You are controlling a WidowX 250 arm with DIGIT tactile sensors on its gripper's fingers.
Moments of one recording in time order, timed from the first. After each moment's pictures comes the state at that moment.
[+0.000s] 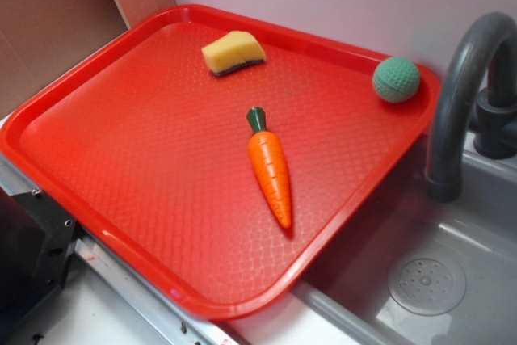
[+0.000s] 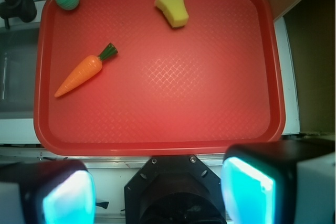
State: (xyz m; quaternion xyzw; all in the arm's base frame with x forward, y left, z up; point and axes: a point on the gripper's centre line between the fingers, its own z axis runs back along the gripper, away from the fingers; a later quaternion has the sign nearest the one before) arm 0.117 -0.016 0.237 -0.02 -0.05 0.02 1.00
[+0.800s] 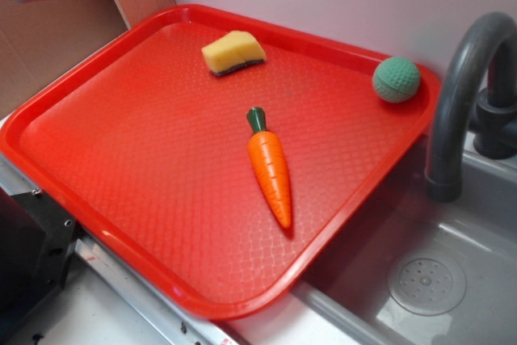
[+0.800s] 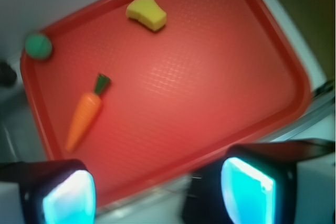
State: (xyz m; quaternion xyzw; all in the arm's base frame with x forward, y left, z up) arm 0.149 -0.041 0.205 -0.06 -0.06 0.26 0.96
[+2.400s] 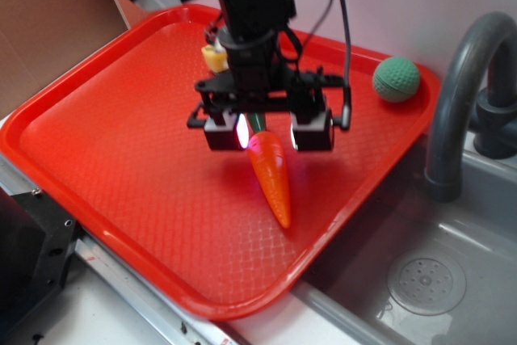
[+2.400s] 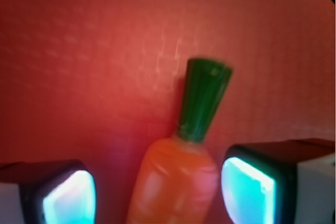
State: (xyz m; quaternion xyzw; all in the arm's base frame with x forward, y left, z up) arm 0.242 -0.116 0.029 0.01 0.02 0.32 0.95
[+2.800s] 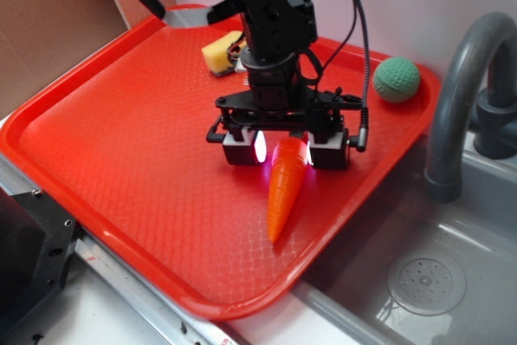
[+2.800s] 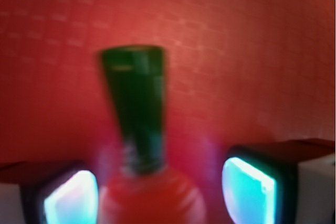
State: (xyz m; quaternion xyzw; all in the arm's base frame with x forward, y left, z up) arm 0.248 -0.129 0.018 0.00 0.01 0.29 0.96
